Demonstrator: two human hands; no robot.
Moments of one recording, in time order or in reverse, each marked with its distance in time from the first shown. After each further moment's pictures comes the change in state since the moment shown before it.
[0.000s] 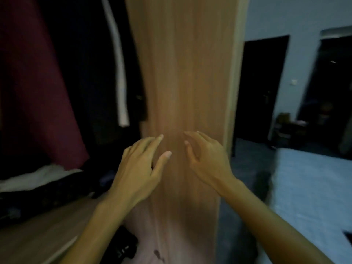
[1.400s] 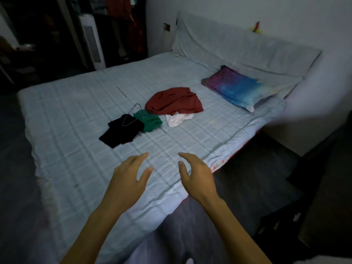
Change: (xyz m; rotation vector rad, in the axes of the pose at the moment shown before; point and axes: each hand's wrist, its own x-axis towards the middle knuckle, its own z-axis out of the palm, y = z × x) left_hand -0.144 0.530 0.366 -0.877 -0.975 0.653; right_hand -0.476 0.230 -0.388 -0.610 0.328 1.302
